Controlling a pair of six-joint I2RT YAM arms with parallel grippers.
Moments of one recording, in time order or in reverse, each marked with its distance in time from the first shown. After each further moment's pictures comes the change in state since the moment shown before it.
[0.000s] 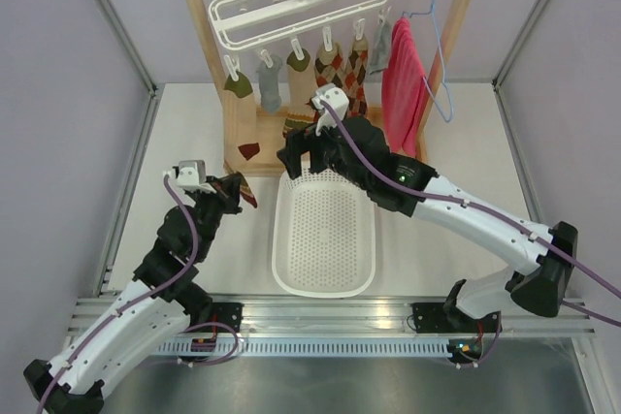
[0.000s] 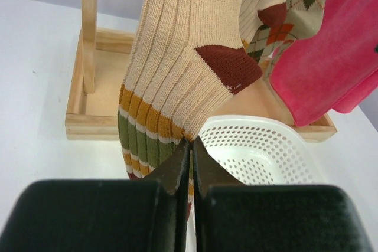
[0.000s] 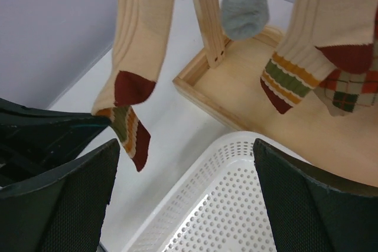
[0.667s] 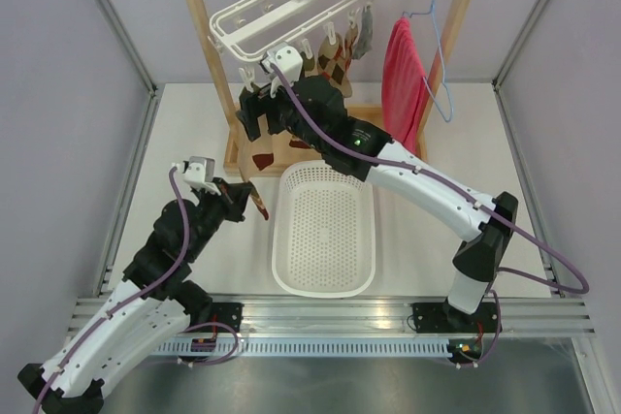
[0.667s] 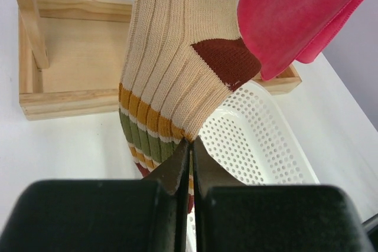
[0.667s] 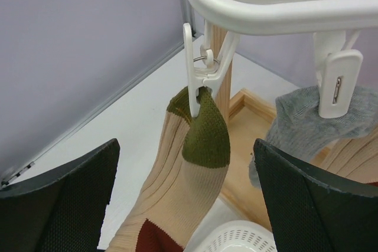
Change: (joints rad) left arm -0.001 0.008 0.116 -0.223 0.196 -0.043; right arm 0.008 0.362 0.509 0.008 -0.018 -0.158
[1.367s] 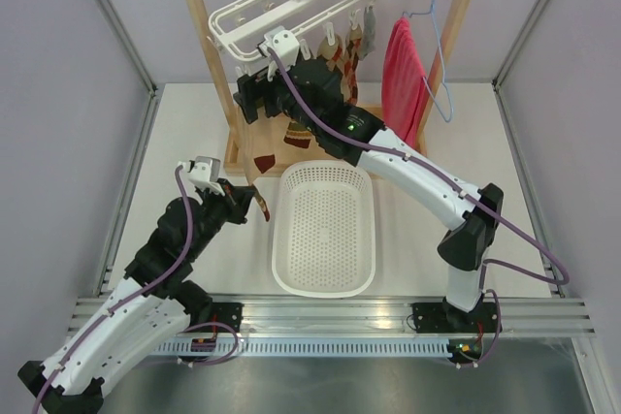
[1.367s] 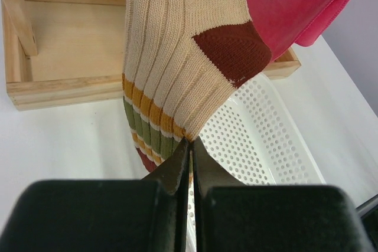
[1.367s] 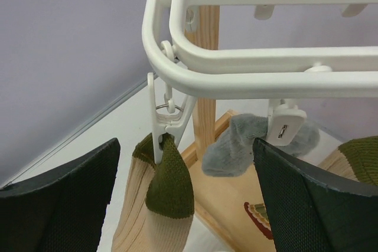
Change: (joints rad) left arm 0.000 0.019 0.009 -0.042 0.045 -0.006; right arm -0.058 0.106 0.135 0.023 -0.041 -0.059
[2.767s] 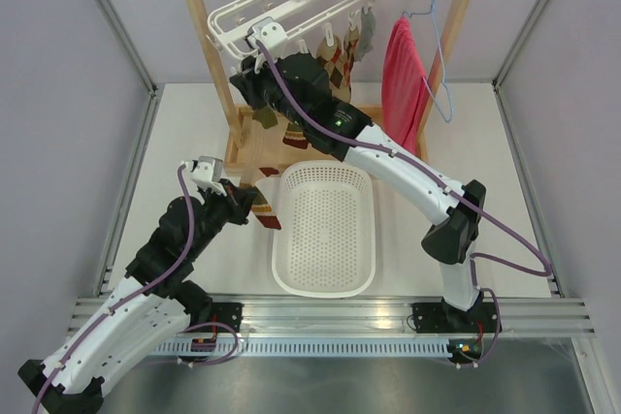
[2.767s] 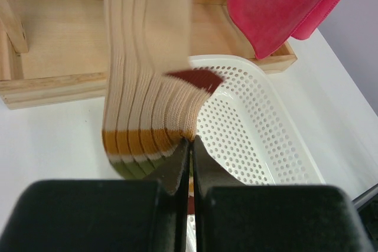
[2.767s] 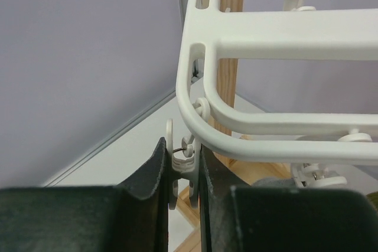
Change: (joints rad) left arm 0.000 0.011 0.000 -0.001 0.026 -0.002; right arm 0.020 0.107 0.155 0.023 -0.020 0.011
